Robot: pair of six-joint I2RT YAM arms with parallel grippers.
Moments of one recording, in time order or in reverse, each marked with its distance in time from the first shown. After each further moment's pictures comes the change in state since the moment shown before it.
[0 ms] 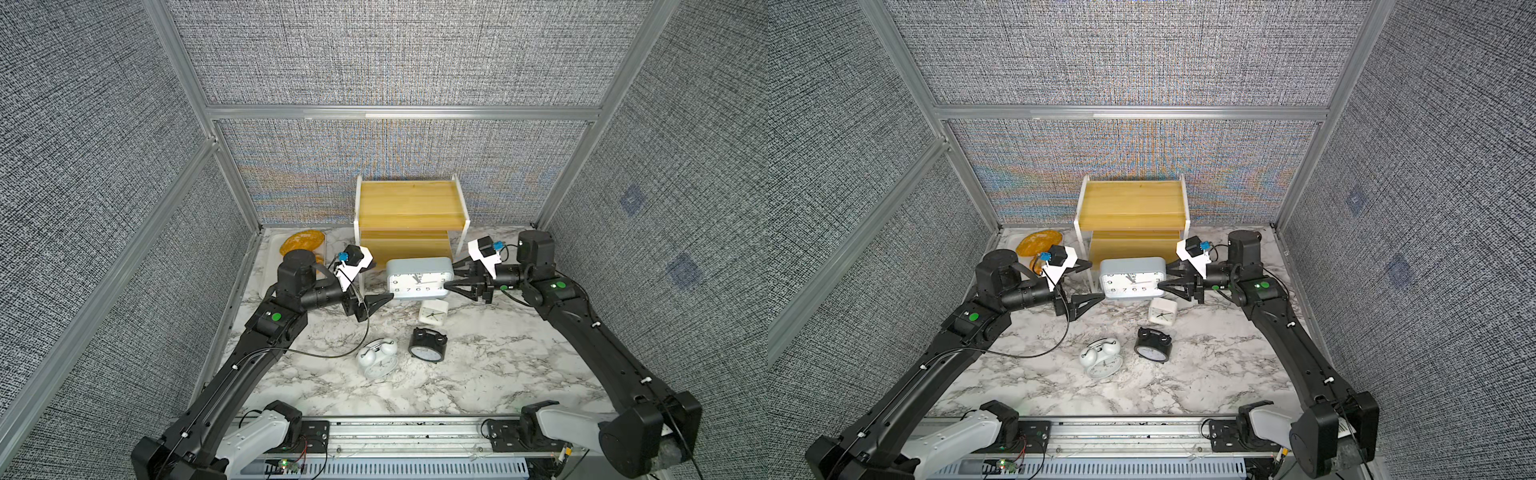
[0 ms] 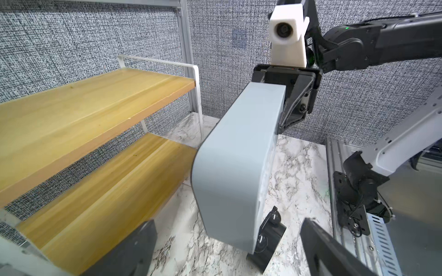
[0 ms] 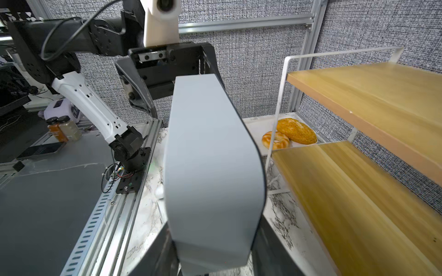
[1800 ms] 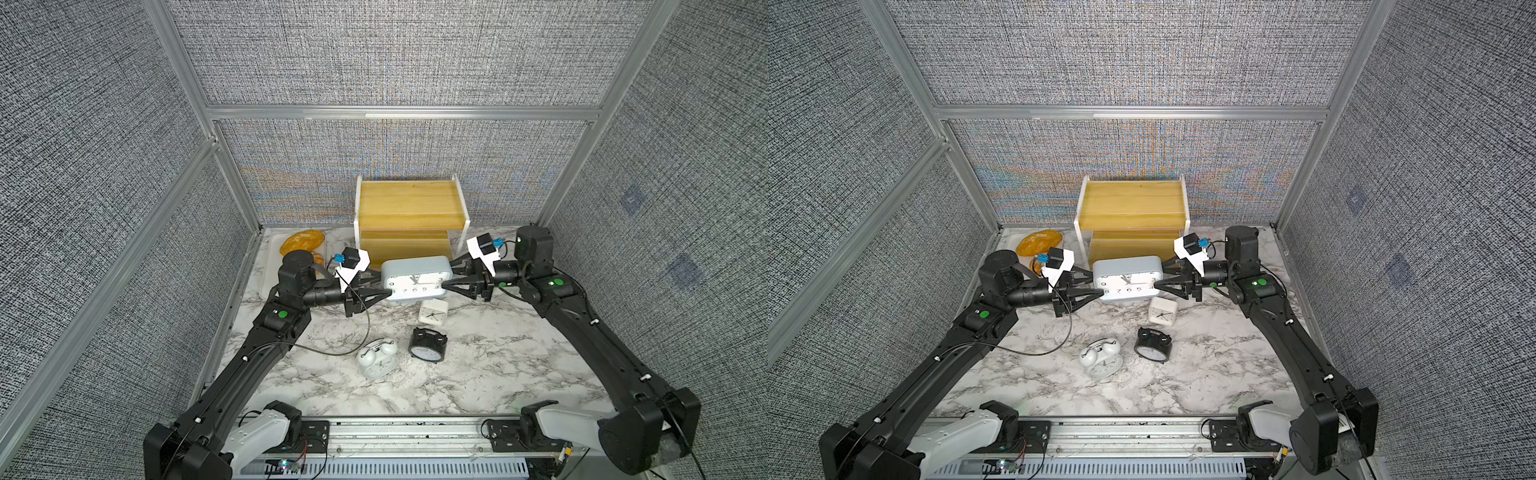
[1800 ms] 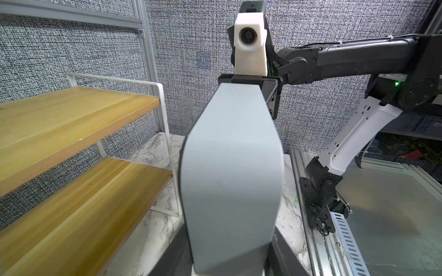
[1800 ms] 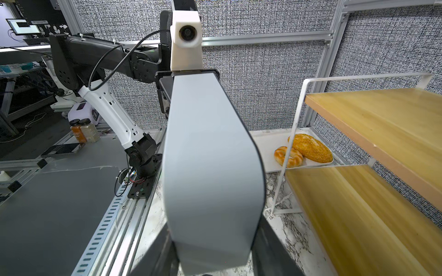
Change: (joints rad) left arm 0.040 0.035 -0.081 0.205 0.233 -0.072; right arm 0.026 0.025 0.028 0.050 -0.040 0.040
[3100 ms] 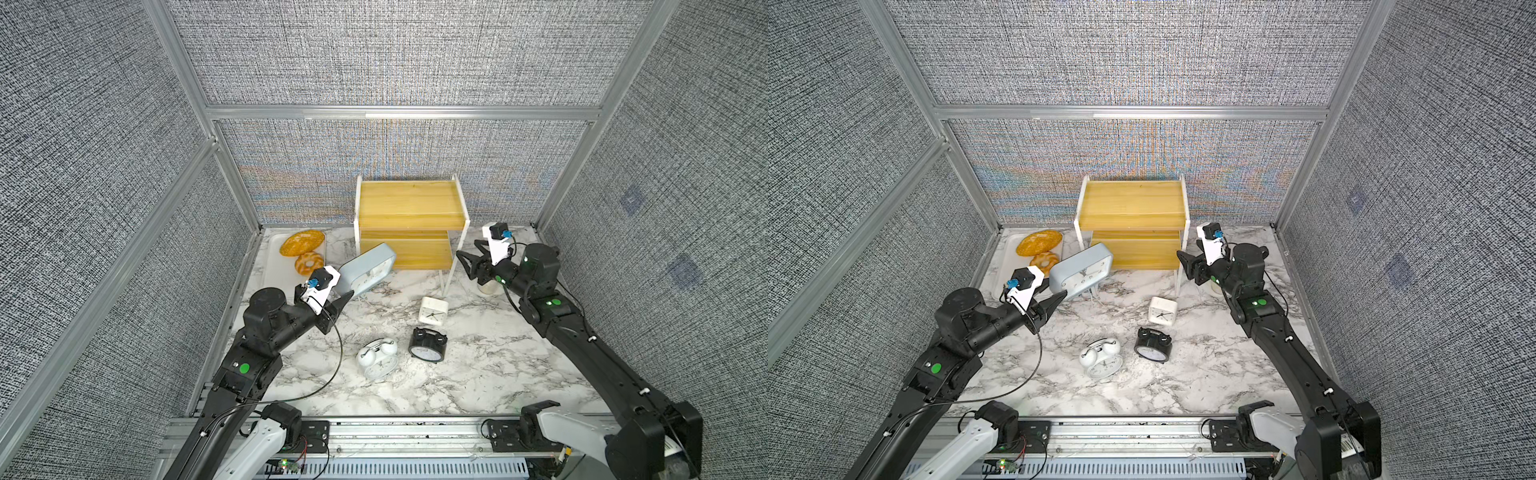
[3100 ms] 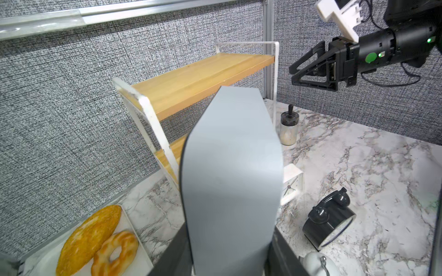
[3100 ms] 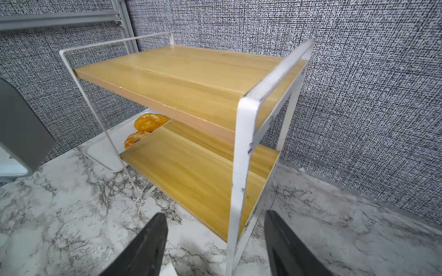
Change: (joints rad) left arm 0.000 -0.396 -0.083 -0.353 -0.663 0.112; right arm -0.014 -0.081 -0.217 0.335 0.883 0.304
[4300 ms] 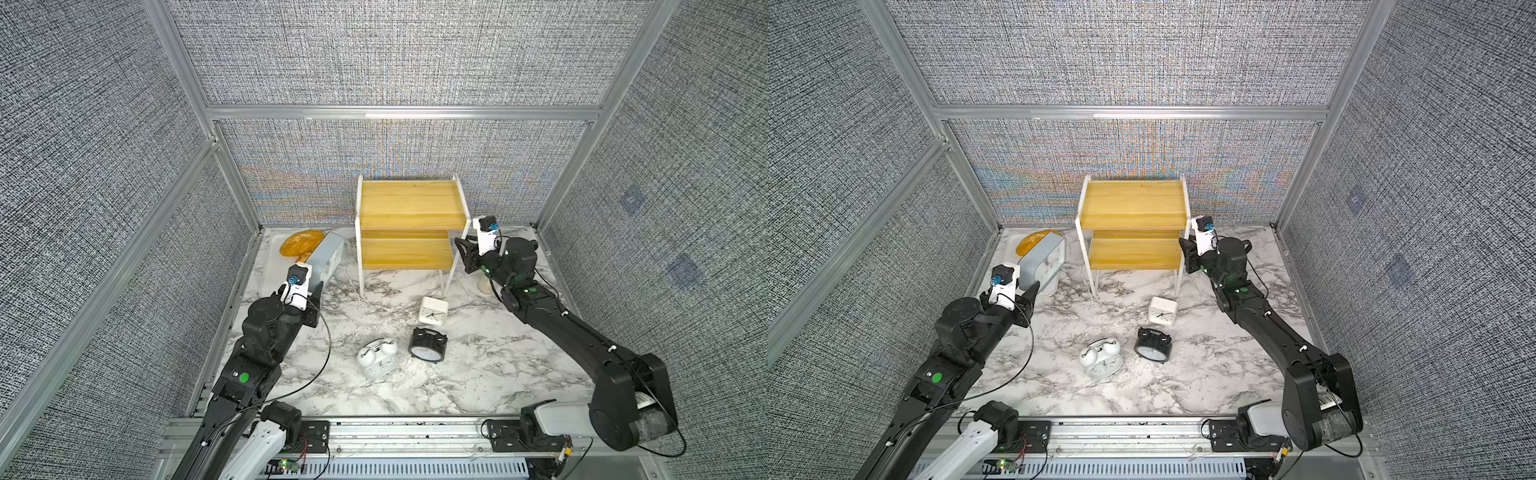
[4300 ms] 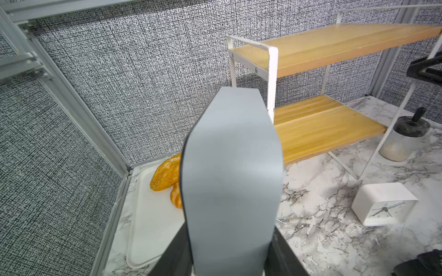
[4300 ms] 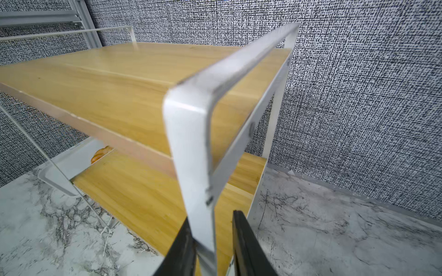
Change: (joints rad) left arm 0.026 -0.051 -0.074 0.021 -0.436 -0.106; right arm 0.026 0.183 0.008 0.202 0.142 0.039
